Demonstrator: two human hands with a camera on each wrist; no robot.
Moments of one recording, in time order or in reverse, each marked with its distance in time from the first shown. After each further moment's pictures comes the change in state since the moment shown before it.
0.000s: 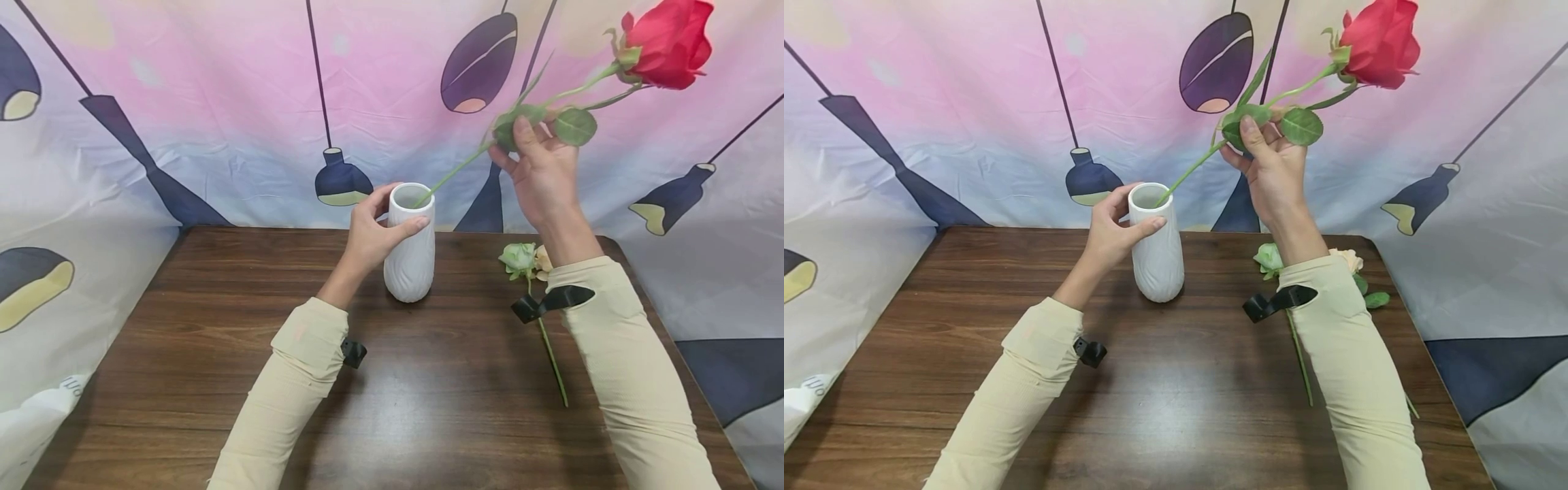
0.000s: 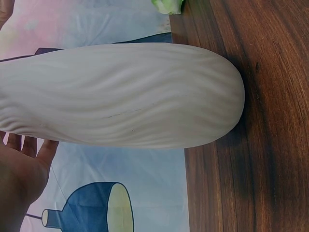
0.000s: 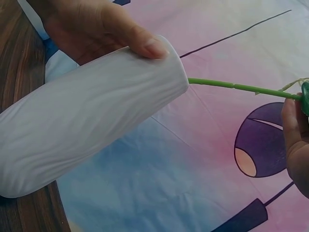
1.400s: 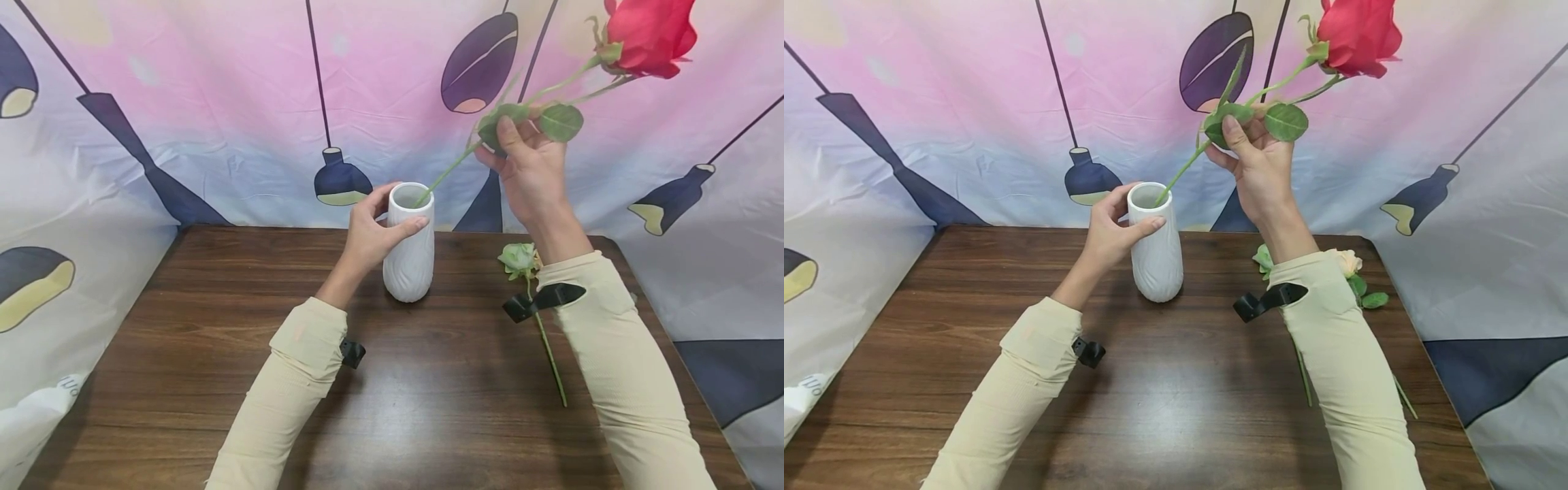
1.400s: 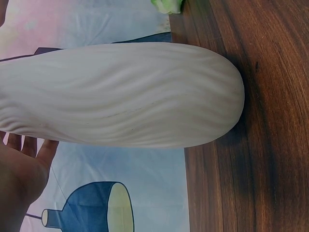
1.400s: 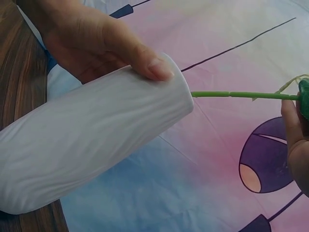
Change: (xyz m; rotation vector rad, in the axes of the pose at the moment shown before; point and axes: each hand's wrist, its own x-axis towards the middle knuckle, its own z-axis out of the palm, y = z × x) left_hand 0.000 0.000 0.000 0.005 0.005 0.001; right_hand -0.002 0.006 0.015 -0.052 -0.036 -0.007
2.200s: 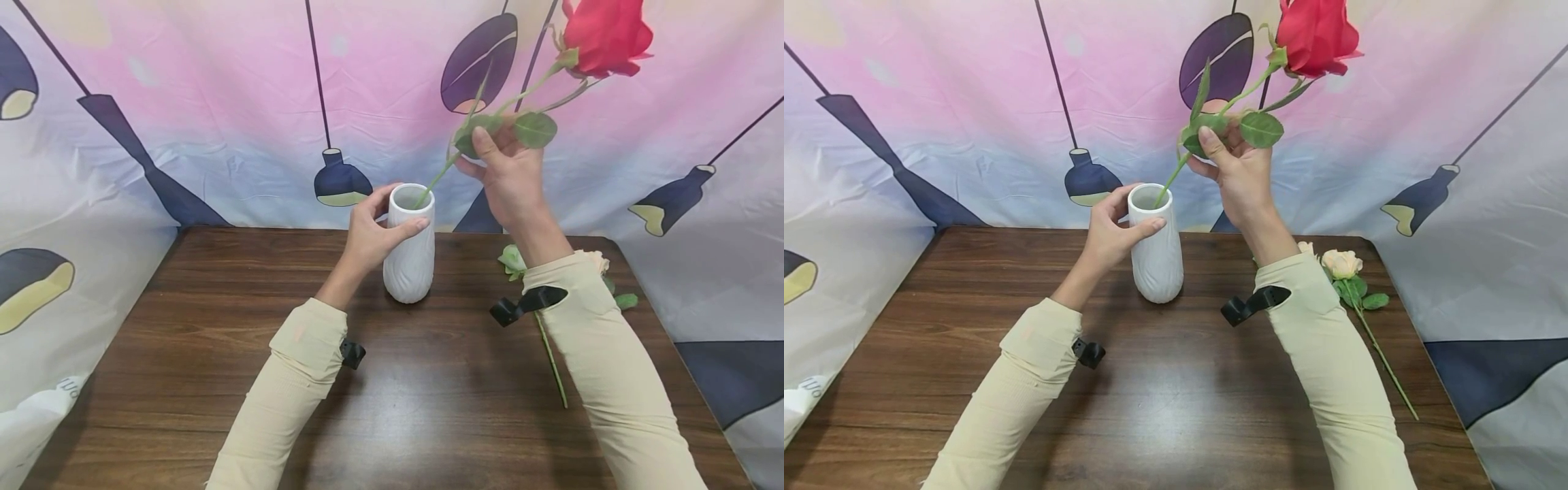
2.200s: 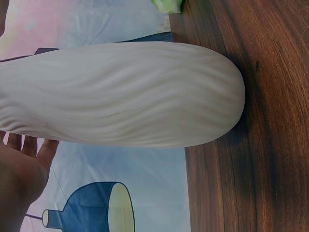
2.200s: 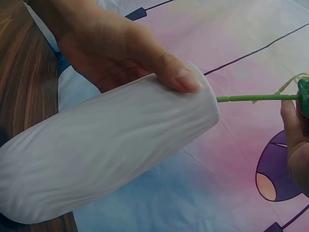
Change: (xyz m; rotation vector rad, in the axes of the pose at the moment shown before) left_hand -0.002 0.002 0.001 0.001 0.000 -0.011; right_hand -0.005 0.018 0.008 -0.149 -0.036 0.009
